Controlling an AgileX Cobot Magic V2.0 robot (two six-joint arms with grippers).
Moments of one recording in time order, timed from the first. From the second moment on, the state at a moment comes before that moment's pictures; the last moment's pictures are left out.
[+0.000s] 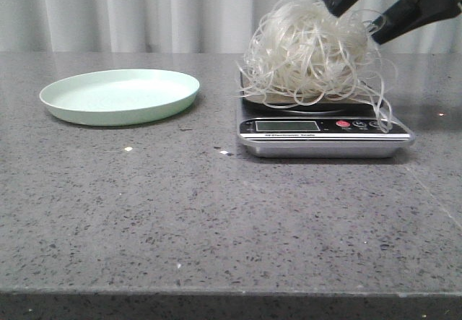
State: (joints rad) left arm -0.50 0.20 -0.48 0.21 0.55 -0.15; right arm 0.04 1.55 -1.24 0.83 0.94 -0.71
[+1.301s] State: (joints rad) left arm -0.50 0.20 -0.48 0.21 0.55 -0.15; right arm 0.11 1.68 -1.25 0.98 0.93 -0.77
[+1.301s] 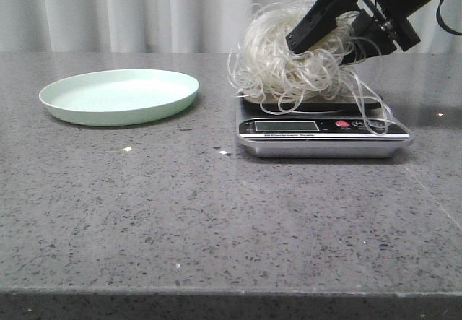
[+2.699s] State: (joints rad) left arm -0.50 0.20 -0.48 0.21 0.48 -0.15; right arm 0.47 1.84 -1.71 1.06 0.78 -0.77
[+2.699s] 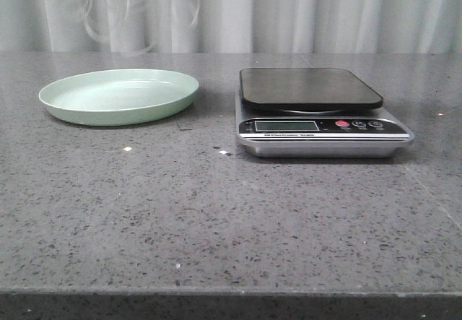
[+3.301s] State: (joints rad) left arm -0.50 0.20 -0.48 0.21 0.48 -0.15; right arm 0.47 2.02 -1.74 1.07 0.74 -0.77
